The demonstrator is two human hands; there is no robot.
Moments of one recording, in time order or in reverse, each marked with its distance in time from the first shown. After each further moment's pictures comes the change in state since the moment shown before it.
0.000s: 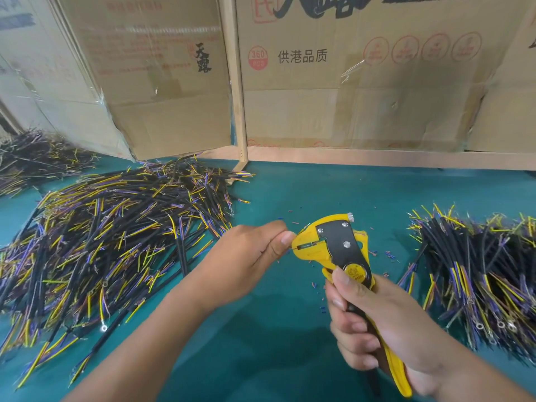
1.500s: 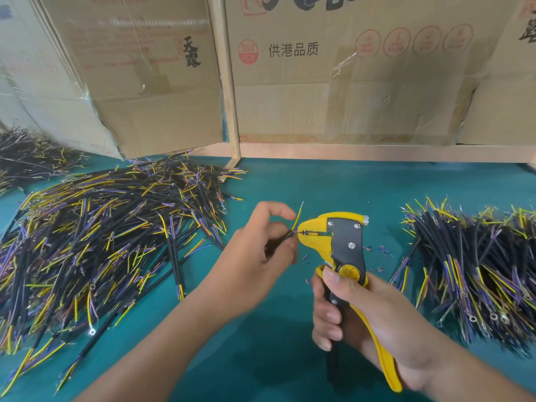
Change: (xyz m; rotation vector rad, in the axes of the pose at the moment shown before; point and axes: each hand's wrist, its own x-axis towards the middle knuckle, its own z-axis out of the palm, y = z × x) left_hand -0.001 0.017 0.023 -0.444 0.020 -0.225; right_hand 0.012 0.014 -0.008 0.140 -0.060 -0.099
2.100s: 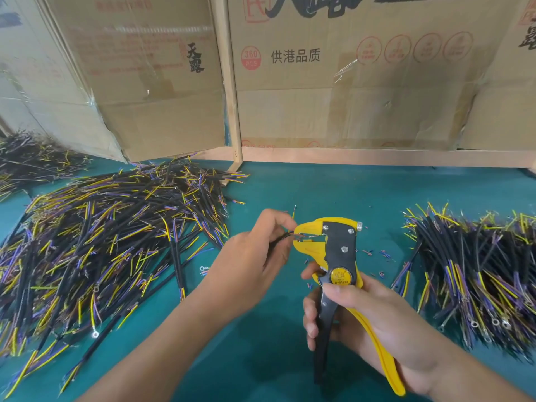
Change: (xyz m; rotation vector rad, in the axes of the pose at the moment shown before) left_hand -0.001 -0.008 -0.005 0.294 0.062 0.118; right_hand 0.002 -0.005 0.003 -0.005 -0.034 0.008
